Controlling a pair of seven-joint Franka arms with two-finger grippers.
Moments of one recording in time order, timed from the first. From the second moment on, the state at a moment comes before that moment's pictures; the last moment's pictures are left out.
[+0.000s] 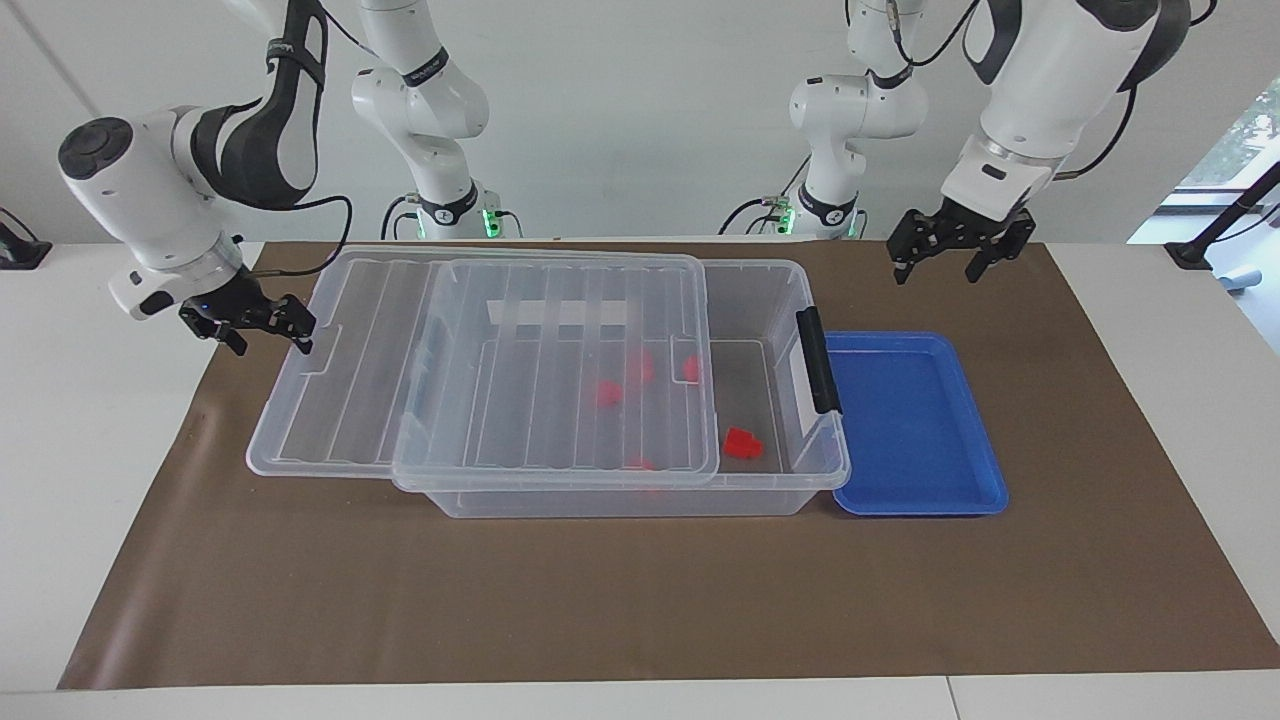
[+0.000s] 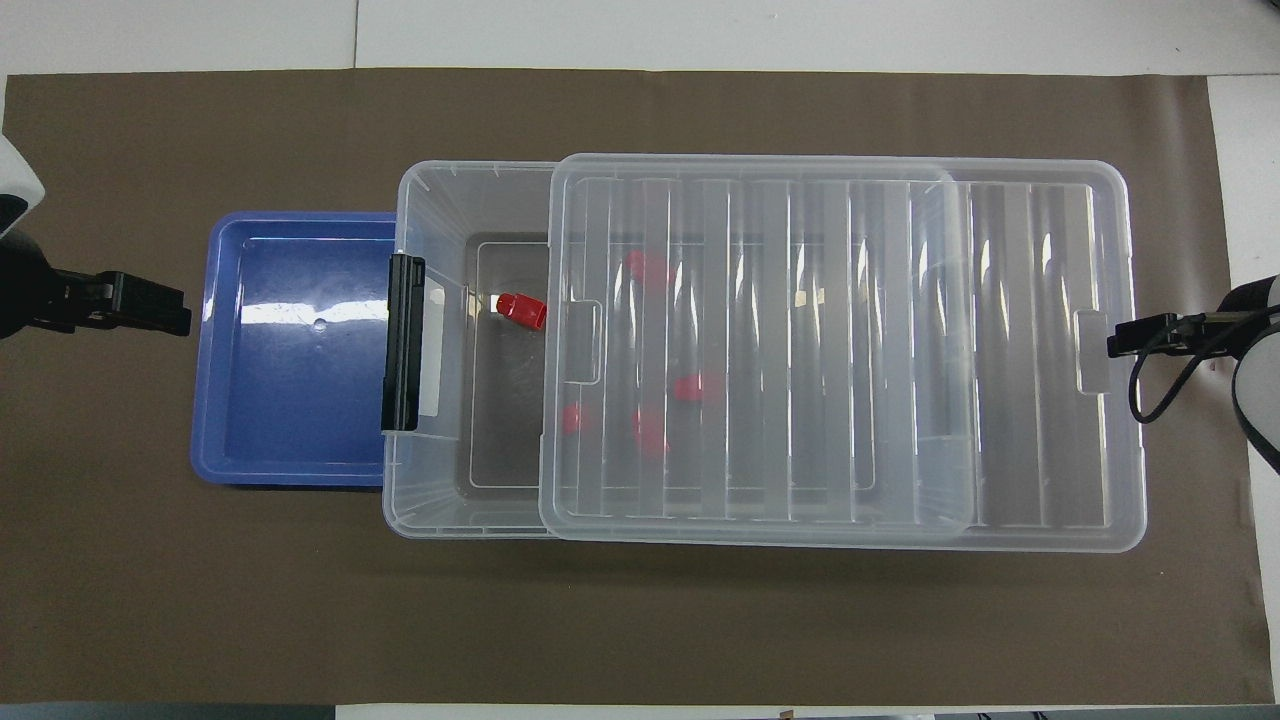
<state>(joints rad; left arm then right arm) -0.22 -0.05 -0.04 -1.68 -0.01 1.63 -0.25 -0.25 -0.01 0.00 -2.01 0.02 1.97 -0.23</state>
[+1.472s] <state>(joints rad) -0.49 0.24 -0.05 -1.85 -0.01 2.17 -1.35 -0.37 -0.01 0.00 -1.99 0.01 1.98 -0.42</state>
